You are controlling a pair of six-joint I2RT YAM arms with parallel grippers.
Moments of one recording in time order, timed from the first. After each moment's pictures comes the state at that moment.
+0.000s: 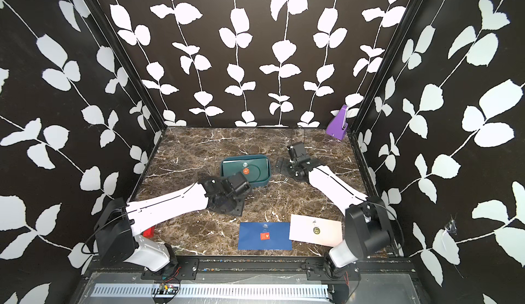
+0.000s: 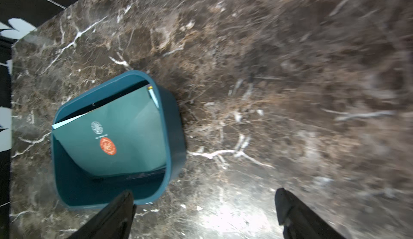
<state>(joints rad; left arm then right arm) -1.02 1.49 1.10 -0.97 -0.09 -0.83 0.42 1.49 1.10 -0.53 -0.01 0.61</state>
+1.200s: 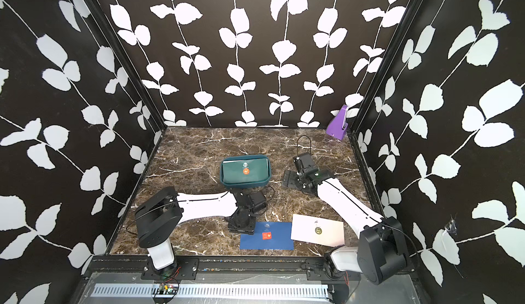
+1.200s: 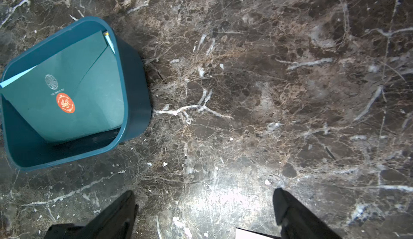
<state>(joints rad) -1.08 1.80 1.11 -0.90 0.10 -0.94 0.44 1.33 0.96 -0.64 0.02 0.59</state>
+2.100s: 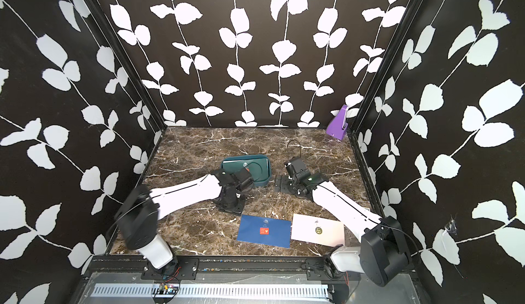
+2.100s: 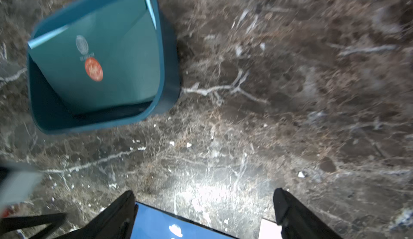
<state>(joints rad) -0.93 1.62 1.20 -1.06 0.03 -0.61 0.56 1.32 0.93 -0.63 0.01 0.61</state>
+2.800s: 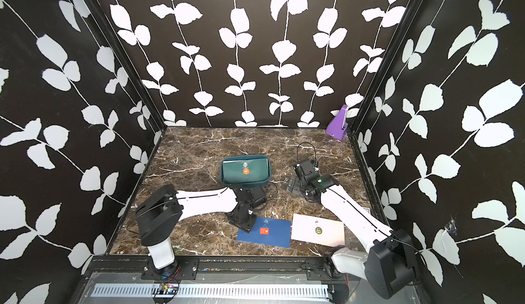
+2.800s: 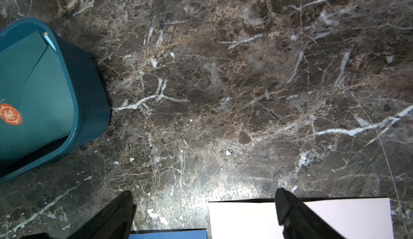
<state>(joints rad) -1.07 1.83 1.14 -0.91 0.06 -0.53 0.47 1.23 0.92 -0.80 0.21 0.73</state>
